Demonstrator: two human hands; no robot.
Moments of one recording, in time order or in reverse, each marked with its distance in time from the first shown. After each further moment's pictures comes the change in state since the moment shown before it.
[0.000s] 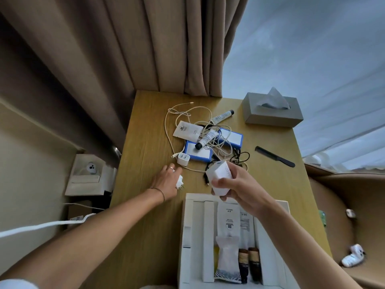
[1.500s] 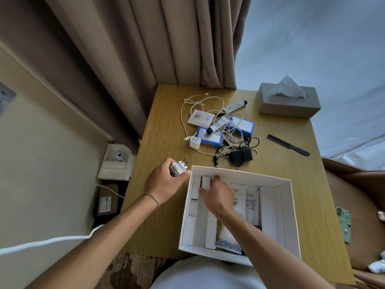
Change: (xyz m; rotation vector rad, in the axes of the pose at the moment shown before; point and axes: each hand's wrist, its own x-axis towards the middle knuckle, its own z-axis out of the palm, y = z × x) left_hand -0.135 0.036 -0.036 -0.583 0.345 -0.292; right_hand 0.018 0.153 0.051 -0.906 0.476 0.018
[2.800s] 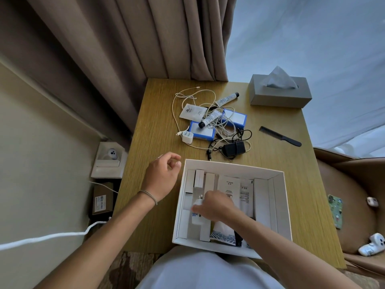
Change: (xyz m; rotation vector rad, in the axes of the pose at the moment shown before) left_hand -0.004 0.023 0.001 -0.019 0.026 0.125; right_hand -0.023 0.017 -0.019 -0.313 -0.454 -0.116
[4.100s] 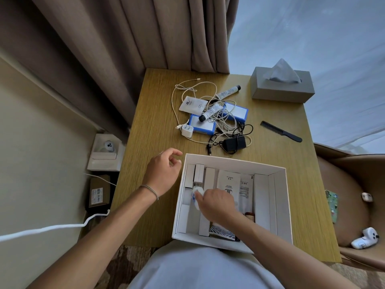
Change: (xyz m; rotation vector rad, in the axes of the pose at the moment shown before) left_hand 0.004 -0.013 0.011 0.014 -0.027 -0.008; right_hand -0.004 0.000 0.019 -0.196 0.173 -0.029
